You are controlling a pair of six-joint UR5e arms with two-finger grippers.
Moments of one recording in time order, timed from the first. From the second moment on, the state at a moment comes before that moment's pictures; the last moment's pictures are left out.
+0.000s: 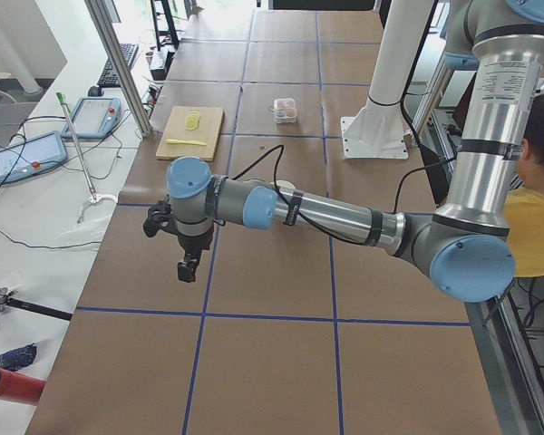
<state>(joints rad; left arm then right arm) -1.54 -1.68 -1.68 -1.54 -2.30 0.01 1.51 -1.57 1.74 -1.47 2.40 0.12</state>
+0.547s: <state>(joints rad) -1.54 -1.57 -1.69 -1.59 -2.31 -0.01 1.51 -1.52 1.74 -1.61 2.40 -0.03</state>
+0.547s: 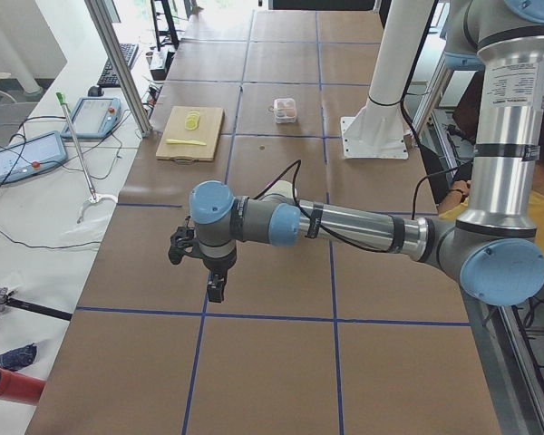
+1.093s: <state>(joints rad) -1.53 -1.52 -1.68 -1.76 -2.31 0.01 1.49 -1.48 1.73 -1.67 2.39 -0.02</state>
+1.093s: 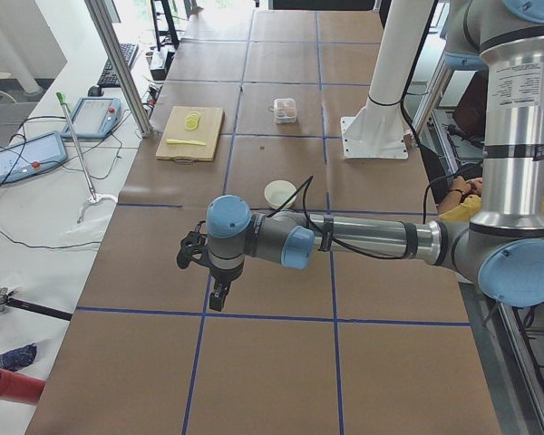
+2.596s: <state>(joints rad) -1.54 -1.57 -1.71 -1.66 -2.24 -0.01 1.48 -1.45 1.66 -1.66 2.39 0.02</state>
